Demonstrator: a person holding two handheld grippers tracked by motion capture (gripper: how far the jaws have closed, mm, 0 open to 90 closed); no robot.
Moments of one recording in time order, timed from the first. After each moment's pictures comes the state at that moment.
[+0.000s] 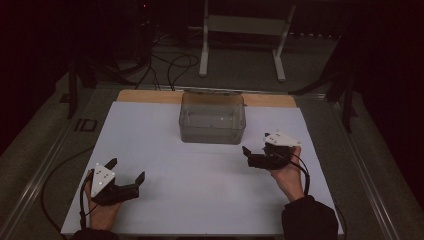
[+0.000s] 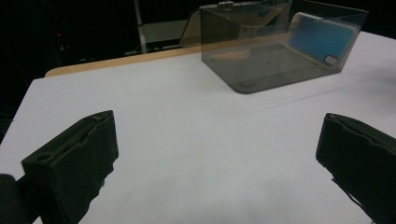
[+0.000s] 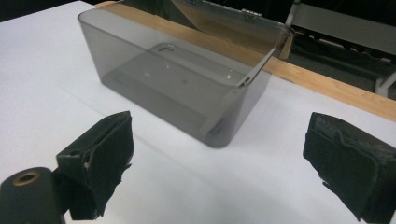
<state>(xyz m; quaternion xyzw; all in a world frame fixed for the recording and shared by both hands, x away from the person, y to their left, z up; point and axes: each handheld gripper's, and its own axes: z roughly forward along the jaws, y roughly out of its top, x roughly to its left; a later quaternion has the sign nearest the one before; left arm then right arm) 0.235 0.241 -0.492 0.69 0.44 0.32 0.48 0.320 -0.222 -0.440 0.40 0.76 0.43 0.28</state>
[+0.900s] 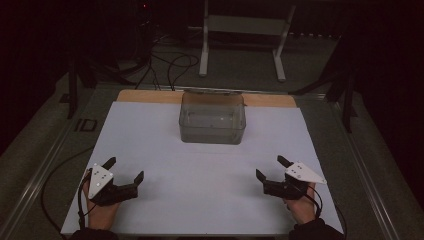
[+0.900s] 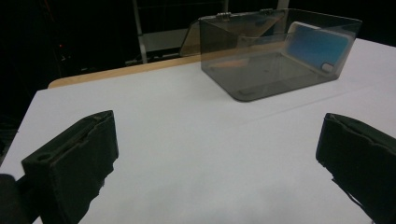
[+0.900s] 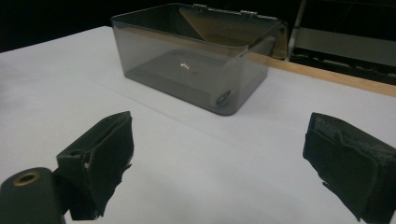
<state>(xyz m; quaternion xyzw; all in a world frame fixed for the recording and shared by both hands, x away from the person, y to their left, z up) 0.233 0.244 -0.489 0.68 0.43 0.33 0.49 0.257 -0.265 -0.479 0.39 0.72 0.51 0.28</state>
